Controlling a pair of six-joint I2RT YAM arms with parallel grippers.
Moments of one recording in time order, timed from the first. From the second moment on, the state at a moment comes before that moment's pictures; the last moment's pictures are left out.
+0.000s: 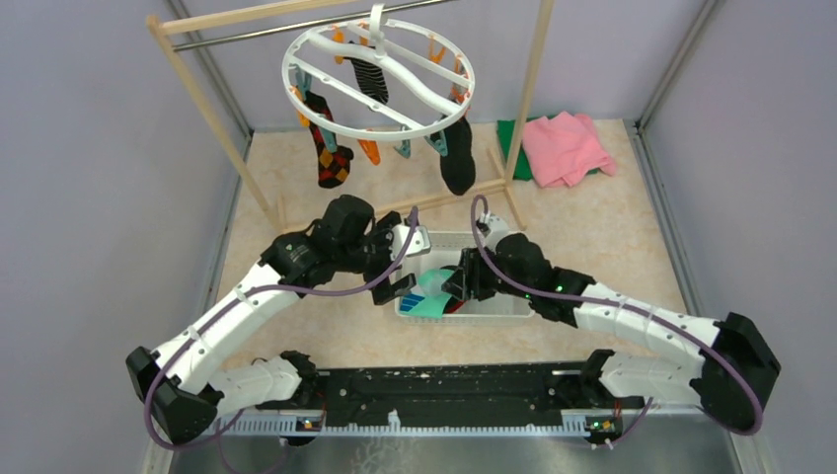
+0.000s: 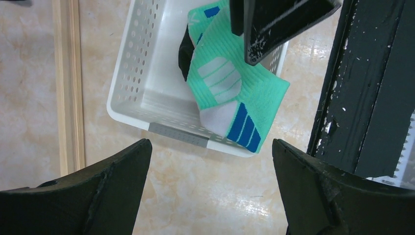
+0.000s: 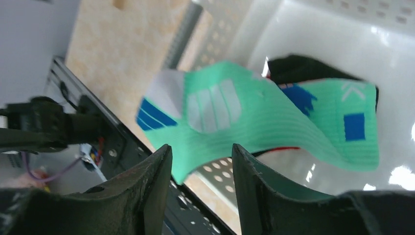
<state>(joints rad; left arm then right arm) -0.72 1.08 1.11 -0.78 0.37 0.50 0.88 1.07 0.69 -0.08 -0.08 0.64</state>
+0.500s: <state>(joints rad) -0.72 1.07 1.16 -0.81 0.37 0.49 0.87 1.42 0.60 0.00 0.12 0.69</state>
